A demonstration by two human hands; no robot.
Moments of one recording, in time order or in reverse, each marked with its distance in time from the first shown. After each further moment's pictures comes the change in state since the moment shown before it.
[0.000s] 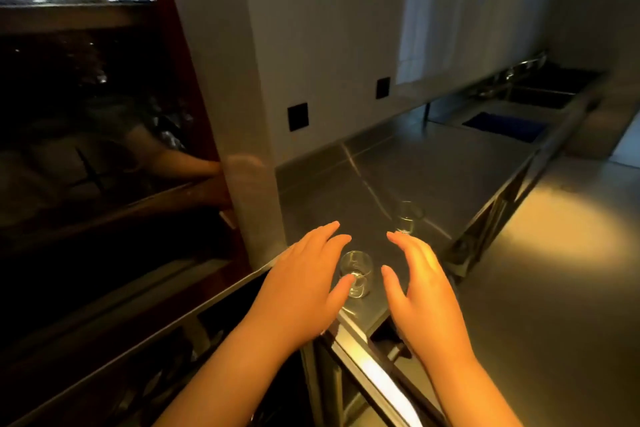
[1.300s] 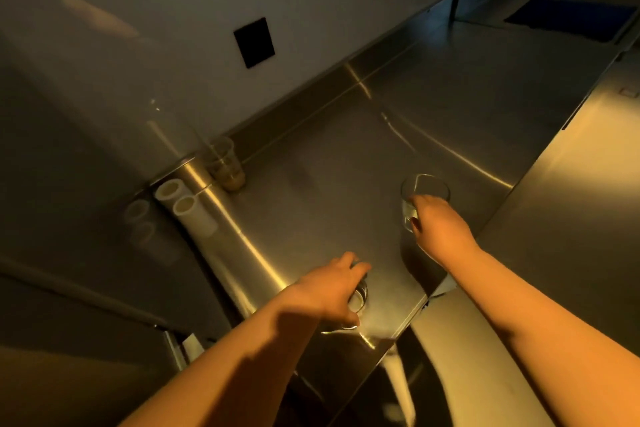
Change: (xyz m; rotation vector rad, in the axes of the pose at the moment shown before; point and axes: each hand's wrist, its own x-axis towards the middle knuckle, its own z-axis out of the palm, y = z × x) left_hand 0.181 -0.099 0.225 0.006 -0.815 -0.002; right_hand 0.224 0.260 0.106 -0.465 -0.494 0.157
